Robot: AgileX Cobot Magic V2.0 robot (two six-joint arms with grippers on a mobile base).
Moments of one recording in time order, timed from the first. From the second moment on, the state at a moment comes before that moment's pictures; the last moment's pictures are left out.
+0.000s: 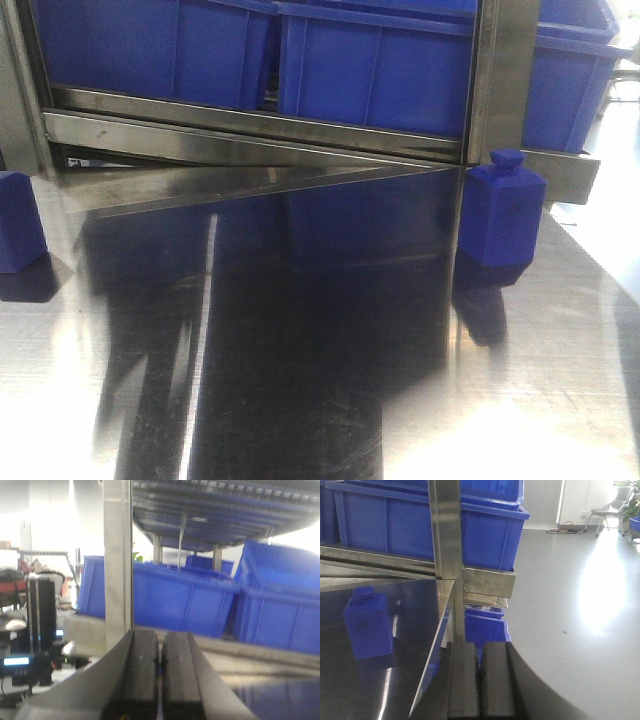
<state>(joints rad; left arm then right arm) -0.02 0.01 -0.17 -0.06 -0.03 0.02 -0.04 -0.02 0.03 0.16 0.08 -0.11</state>
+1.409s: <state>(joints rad) -0.13 1.51 -1.36 -0.07 1.08 -0.01 -0.04 -0.02 0.03 0.16 0.08 -0.11</state>
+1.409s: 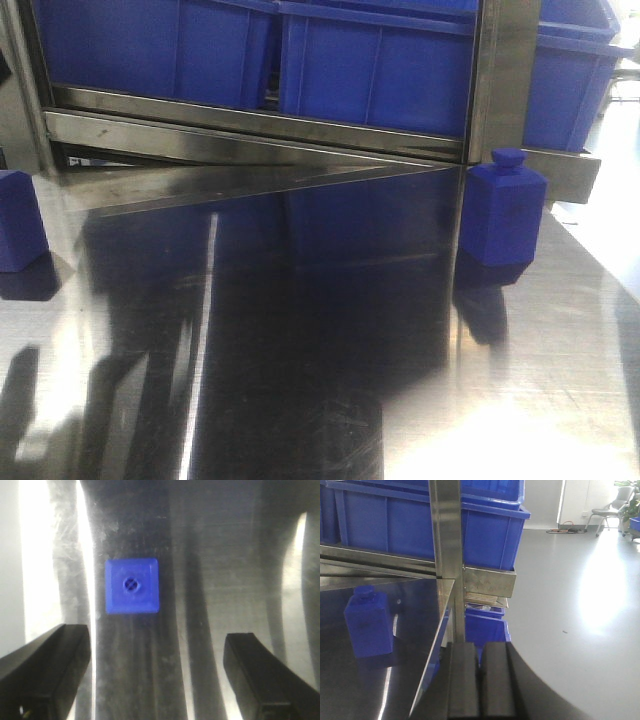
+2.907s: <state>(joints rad) -0.10 1.83 -1.37 -0.06 0.99 -0.02 -0.04 -0.02 0.03 0.16 0.08 -0.11</state>
